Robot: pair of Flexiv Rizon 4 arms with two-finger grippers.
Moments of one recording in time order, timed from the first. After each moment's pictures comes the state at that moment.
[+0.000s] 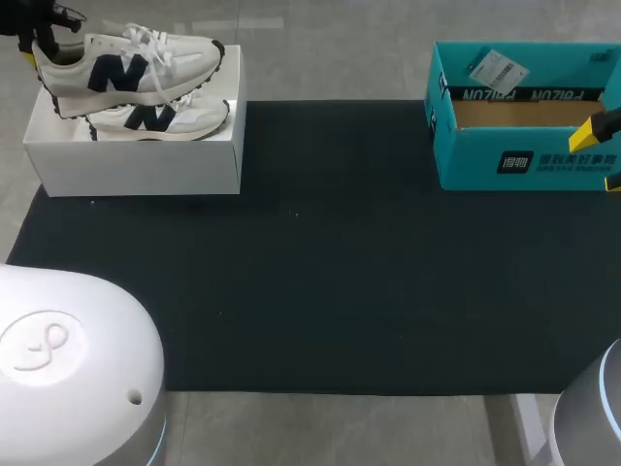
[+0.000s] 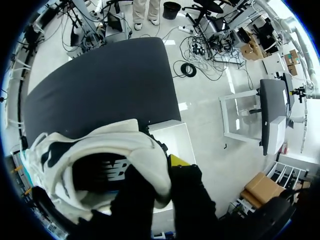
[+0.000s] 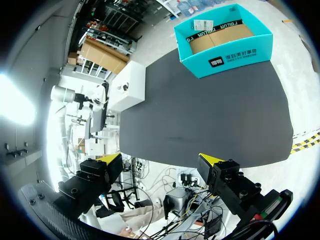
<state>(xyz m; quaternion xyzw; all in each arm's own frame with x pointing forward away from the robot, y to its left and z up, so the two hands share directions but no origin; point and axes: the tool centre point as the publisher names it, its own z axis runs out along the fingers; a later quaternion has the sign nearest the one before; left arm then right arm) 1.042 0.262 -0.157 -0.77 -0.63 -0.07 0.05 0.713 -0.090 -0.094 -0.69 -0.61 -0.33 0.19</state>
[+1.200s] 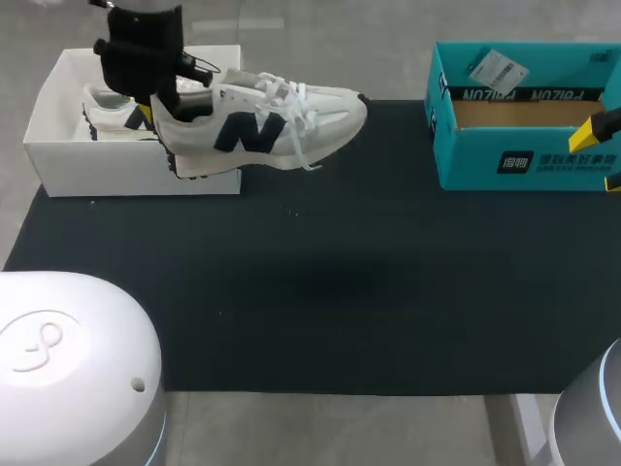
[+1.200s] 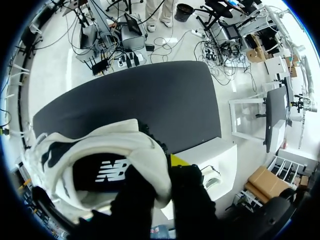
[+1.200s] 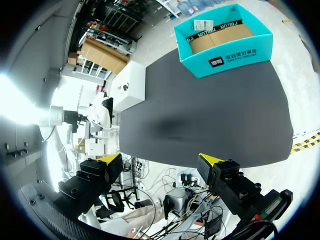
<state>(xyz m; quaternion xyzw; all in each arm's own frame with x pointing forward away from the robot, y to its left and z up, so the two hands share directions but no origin) 0.868 0.037 -0.129 -0.78 -0.61 -0.09 0.03 0.713 -0.090 -0.094 -0.69 -0.61 -0.33 0.19</state>
